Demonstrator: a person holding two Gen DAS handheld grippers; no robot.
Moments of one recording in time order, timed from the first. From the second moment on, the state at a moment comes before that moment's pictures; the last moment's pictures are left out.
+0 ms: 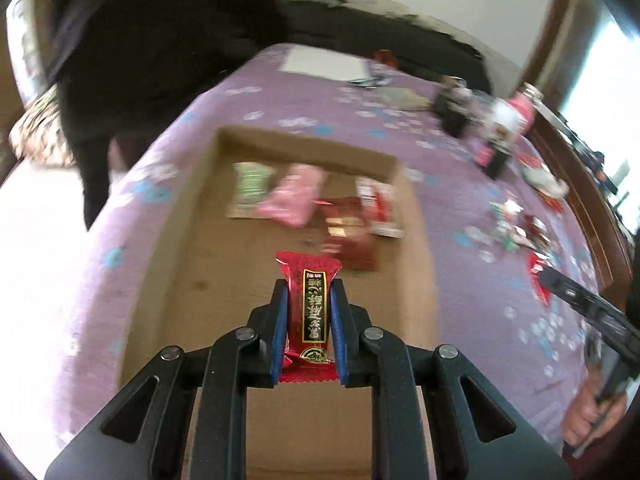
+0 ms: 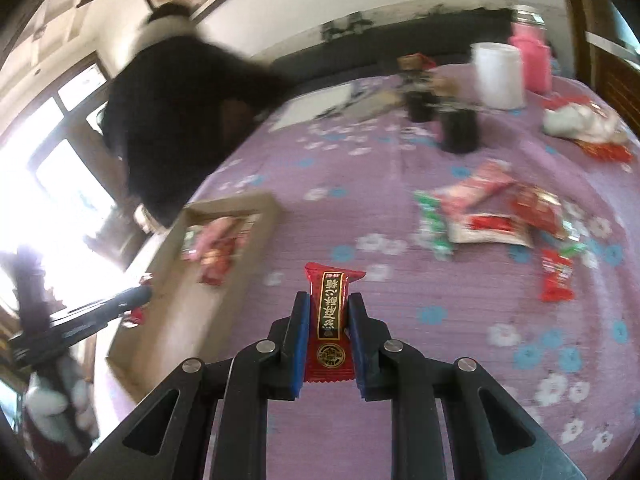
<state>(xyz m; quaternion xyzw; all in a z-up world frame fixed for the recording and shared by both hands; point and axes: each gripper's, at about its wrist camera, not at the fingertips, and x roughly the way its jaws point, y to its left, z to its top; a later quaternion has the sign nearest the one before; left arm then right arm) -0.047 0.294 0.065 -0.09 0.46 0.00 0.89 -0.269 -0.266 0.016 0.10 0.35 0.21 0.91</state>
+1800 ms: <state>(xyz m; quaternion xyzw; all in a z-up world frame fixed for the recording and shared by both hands) -0.129 0.154 0.062 -0.15 0.43 -0.03 0.89 -0.275 -0.308 0.007 0.01 0.20 0.03 0.98</state>
